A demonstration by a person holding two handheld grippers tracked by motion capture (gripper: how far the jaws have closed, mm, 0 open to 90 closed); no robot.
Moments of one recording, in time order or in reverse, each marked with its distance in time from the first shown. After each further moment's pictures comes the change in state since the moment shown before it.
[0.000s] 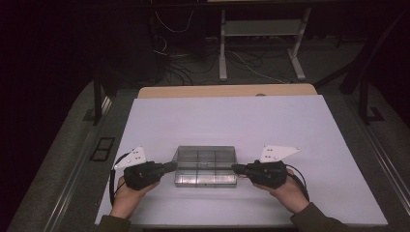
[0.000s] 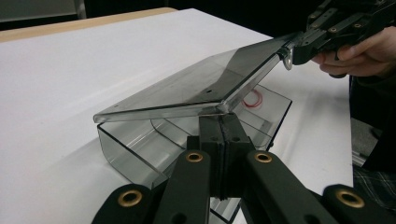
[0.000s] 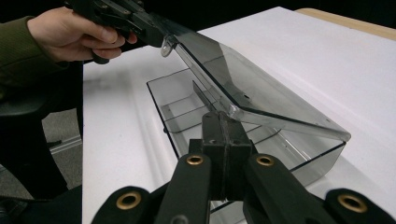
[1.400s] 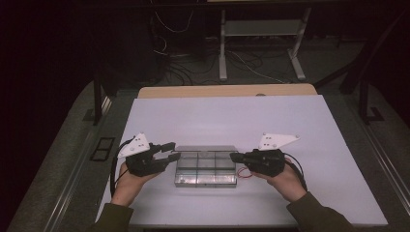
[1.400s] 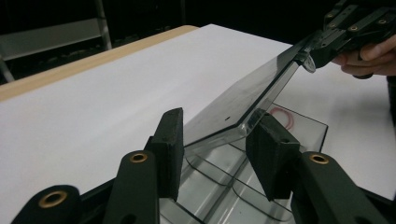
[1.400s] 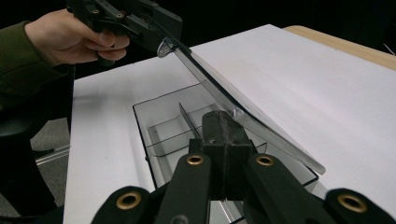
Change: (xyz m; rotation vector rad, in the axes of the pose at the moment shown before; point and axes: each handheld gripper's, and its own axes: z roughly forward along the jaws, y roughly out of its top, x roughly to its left) left arm 0.009 0.032 0.011 -0.022 0.085 0.107; right arm -0.015 0.023 0.003 -0.028 -0.011 -0.007
